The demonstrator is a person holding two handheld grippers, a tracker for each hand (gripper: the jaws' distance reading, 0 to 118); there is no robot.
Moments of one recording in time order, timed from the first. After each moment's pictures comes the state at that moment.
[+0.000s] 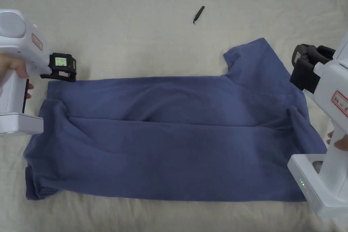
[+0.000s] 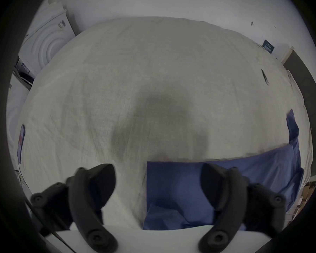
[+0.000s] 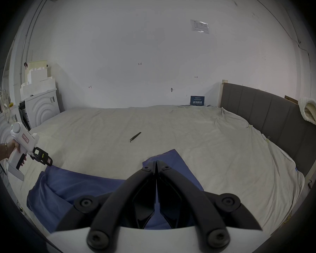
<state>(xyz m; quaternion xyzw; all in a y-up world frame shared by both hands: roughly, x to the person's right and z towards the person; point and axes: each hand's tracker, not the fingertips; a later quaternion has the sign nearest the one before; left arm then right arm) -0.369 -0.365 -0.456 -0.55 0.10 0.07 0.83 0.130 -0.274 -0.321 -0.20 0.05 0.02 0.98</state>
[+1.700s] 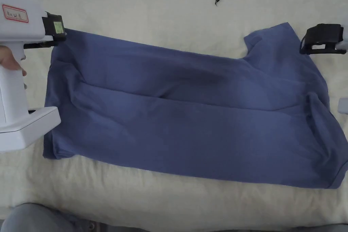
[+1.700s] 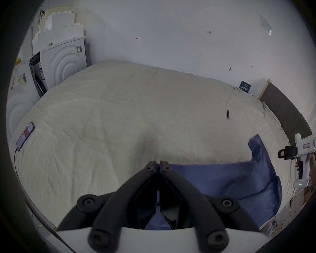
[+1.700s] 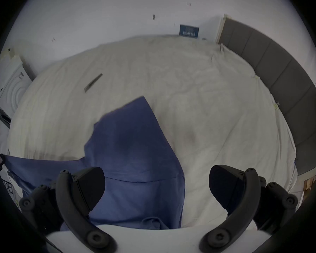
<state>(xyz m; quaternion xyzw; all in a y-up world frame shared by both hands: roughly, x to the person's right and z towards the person) -0.316 -0.273 -0.319 -0.36 0.09 0.11 0.92 0.198 -0.320 -0.499 -0.52 0.00 0.01 0.85</state>
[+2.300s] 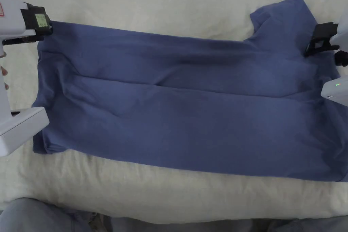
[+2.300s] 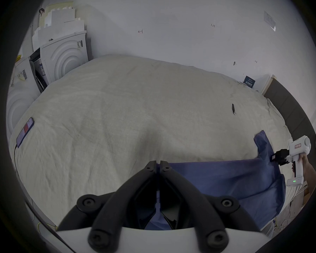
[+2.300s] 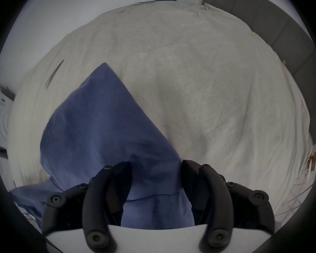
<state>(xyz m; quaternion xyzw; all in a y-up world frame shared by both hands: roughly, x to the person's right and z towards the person) -0.323 -0.294 -0.337 -0.39 0.10 0.11 0.91 0.218 -0.393 -0.531 -0.58 -0.08 -0.11 0.80</state>
